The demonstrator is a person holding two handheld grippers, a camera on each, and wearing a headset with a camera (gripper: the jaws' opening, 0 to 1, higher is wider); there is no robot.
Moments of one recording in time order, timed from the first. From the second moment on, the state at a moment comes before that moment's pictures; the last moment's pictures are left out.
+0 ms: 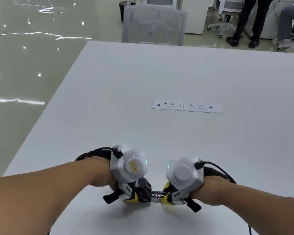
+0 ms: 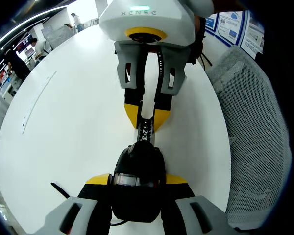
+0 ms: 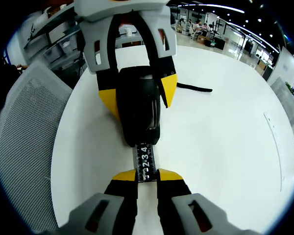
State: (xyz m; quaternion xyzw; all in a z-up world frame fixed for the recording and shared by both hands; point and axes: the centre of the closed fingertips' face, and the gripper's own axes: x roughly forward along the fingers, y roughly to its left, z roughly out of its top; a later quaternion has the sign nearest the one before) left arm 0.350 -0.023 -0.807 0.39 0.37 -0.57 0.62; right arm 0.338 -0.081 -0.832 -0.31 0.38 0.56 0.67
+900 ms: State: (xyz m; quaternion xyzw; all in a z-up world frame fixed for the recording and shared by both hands) left arm 0.350 -0.023 -0.806 0.38 0.36 -0.57 0.63; right arm 0.339 -0.105 -0.832 -0.31 0.39 0.55 0.67
